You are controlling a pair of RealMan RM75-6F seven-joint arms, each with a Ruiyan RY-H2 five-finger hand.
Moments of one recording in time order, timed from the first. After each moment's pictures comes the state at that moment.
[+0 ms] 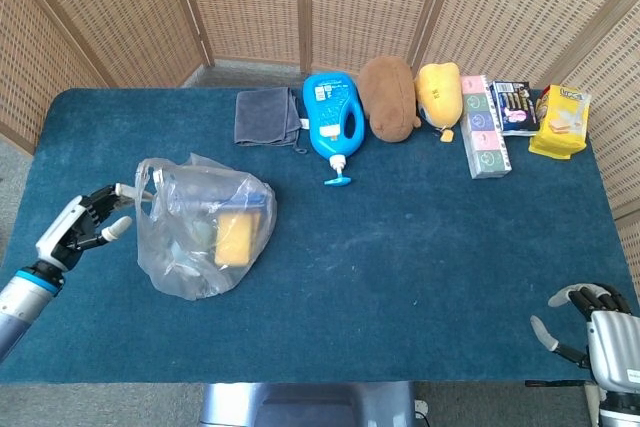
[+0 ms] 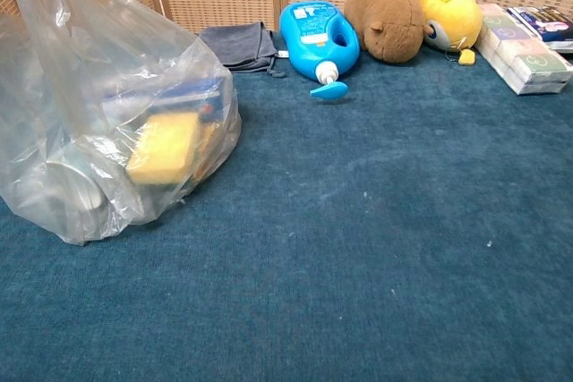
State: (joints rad) left arm -0.45 -0.94 -0.12 -1.71 1.51 1.02 -1.36; right arm -0.07 -1.12 0.03 -1.74 -1.56 1.63 -0.03
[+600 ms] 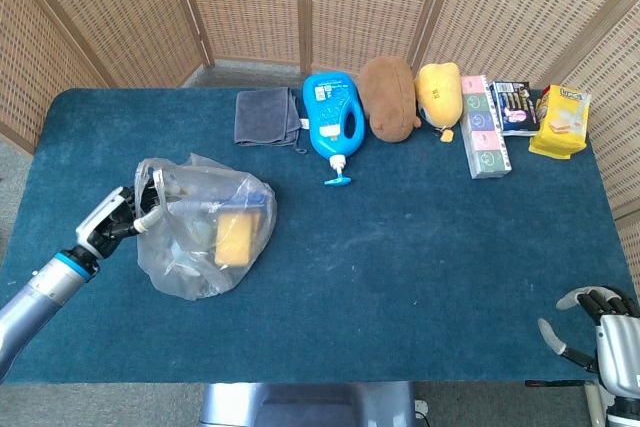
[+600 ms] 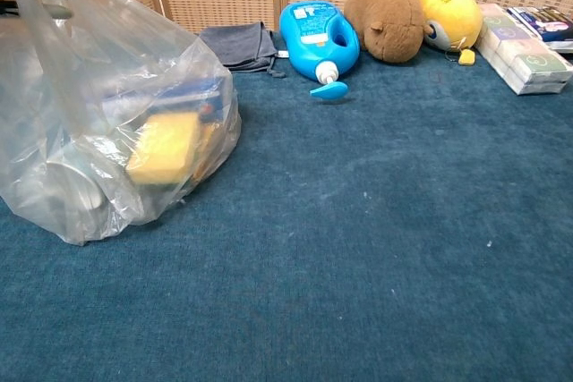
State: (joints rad) left arm -0.57 -1.01 -0.11 -1.63 1.59 0.97 -1.57; right arm -0.09 -1.11 0.03 -1.75 -1.57 1.65 -0.03
